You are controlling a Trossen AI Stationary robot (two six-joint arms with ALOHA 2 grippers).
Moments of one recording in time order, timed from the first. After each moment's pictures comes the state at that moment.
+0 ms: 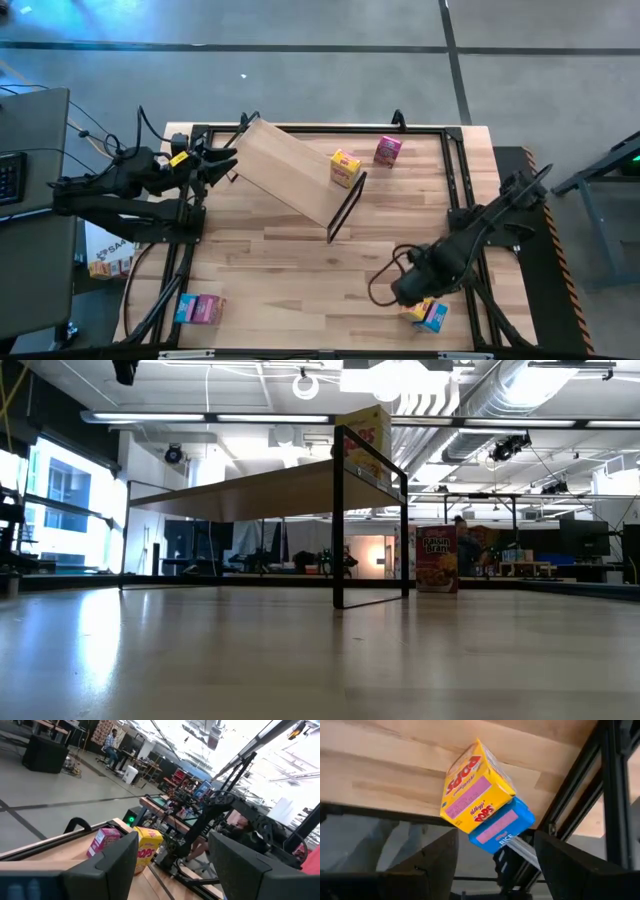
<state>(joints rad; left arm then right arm) 0.01 0.45 0.70 -0.15 -0.32 -0.50 0.67 1.63 1.56 -1.43 -0.31 2.01</state>
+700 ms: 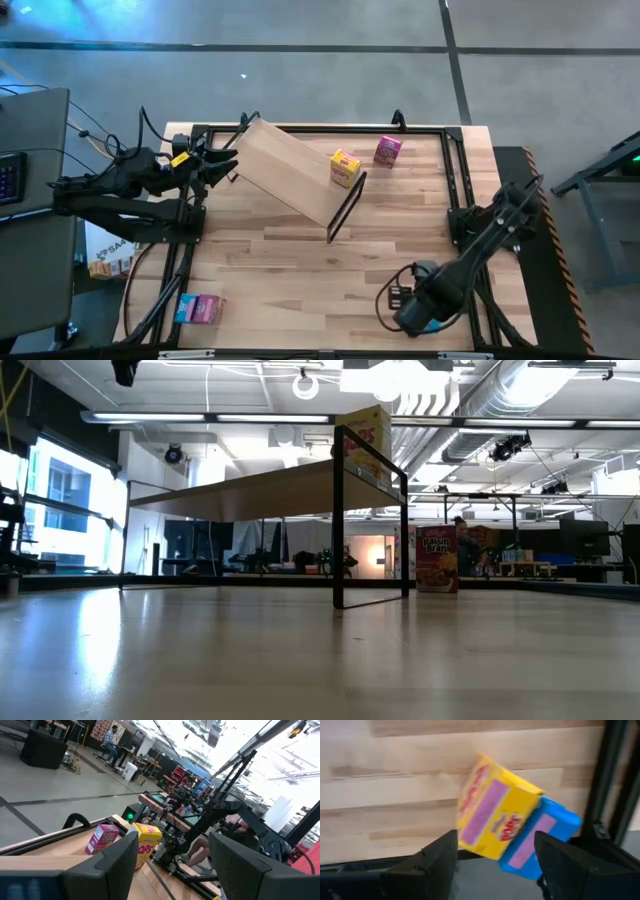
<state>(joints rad) 0.01 0.45 0.70 -0.16 -0.31 -0.52 0.79 1.75 1.56 -1.34 -0.15 2.41</state>
